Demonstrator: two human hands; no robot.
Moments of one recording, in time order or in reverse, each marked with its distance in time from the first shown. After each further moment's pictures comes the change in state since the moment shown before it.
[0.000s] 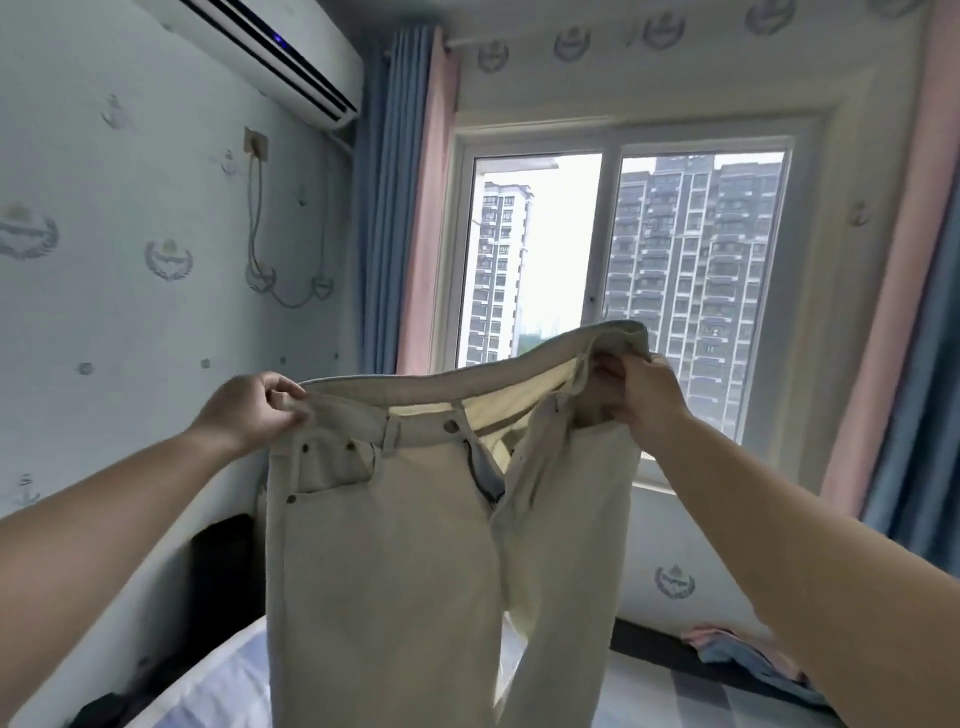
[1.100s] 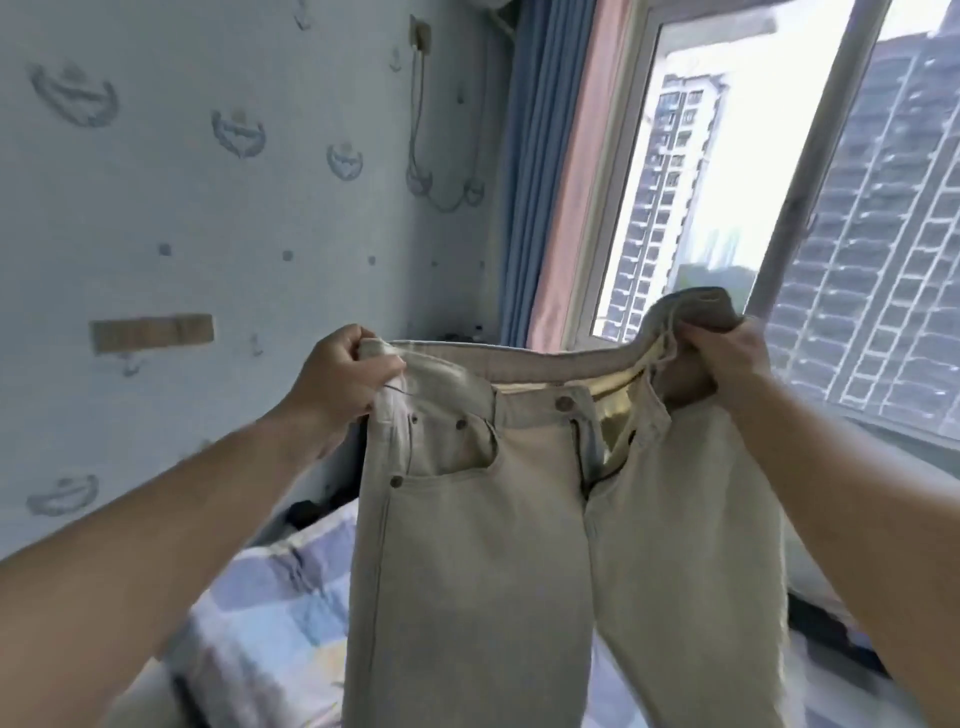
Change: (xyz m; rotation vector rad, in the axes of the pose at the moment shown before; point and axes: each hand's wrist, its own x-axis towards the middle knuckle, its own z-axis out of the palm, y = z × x) left_hand -0.130 0.009 0.008 -0.546 0.183 -0.279; right_hand 0.028 0.103 0.040 -0.364 -0.102 0.007
